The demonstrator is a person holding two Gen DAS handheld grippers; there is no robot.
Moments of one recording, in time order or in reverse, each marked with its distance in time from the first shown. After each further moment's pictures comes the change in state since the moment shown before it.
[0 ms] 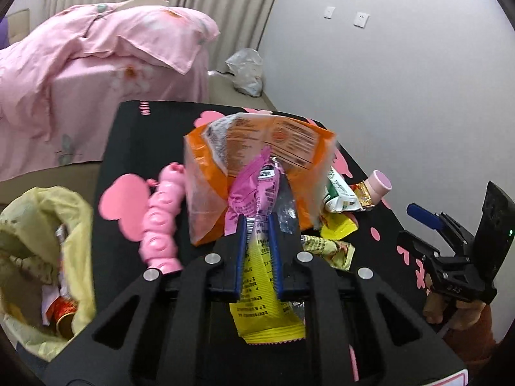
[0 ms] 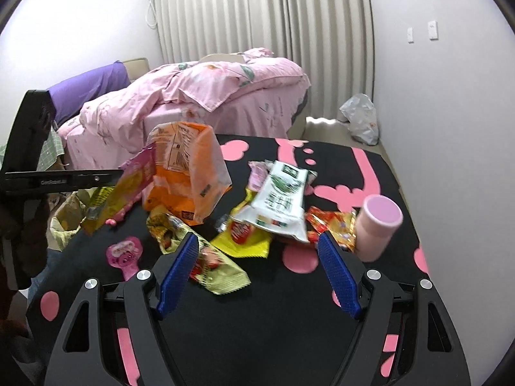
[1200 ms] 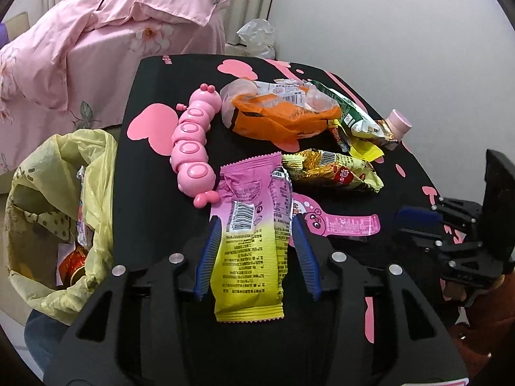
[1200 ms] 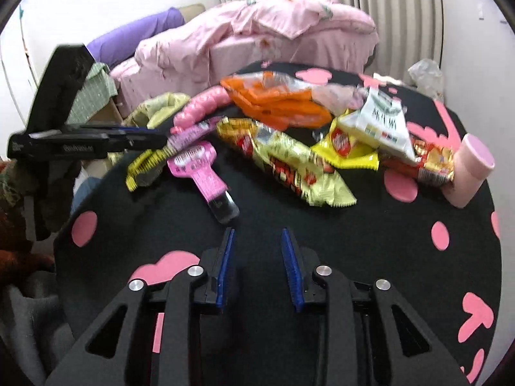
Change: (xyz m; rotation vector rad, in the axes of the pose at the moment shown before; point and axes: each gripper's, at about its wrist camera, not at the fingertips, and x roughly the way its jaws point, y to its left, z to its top) left arm -0.007 0.012 -0.063 0.048 0.123 0.096; right arm 0.013 0.045 -0.056 -0.104 0.220 0.278
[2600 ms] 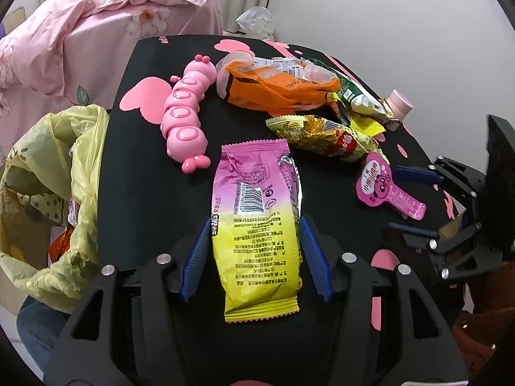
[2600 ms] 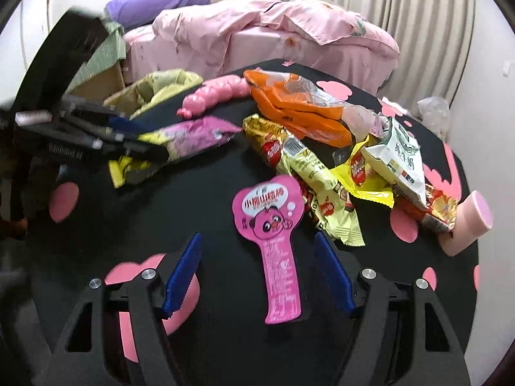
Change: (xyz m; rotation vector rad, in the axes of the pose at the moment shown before) left arm 0.013 -0.006 -0.022 -0.005 0.064 -0.022; right arm 0.026 0.014 0.014 -0.147 0.066 -0.046
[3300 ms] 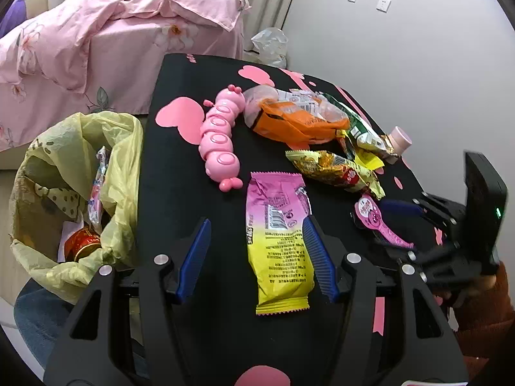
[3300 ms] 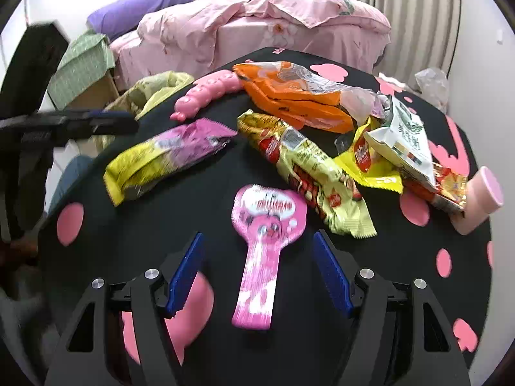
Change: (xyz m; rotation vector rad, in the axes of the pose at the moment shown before) left arm -0.034 0.024 0.003 -0.088 -0.091 -0.002; right arm 0.010 -0.004 0.012 0.101 0.053 -0.001
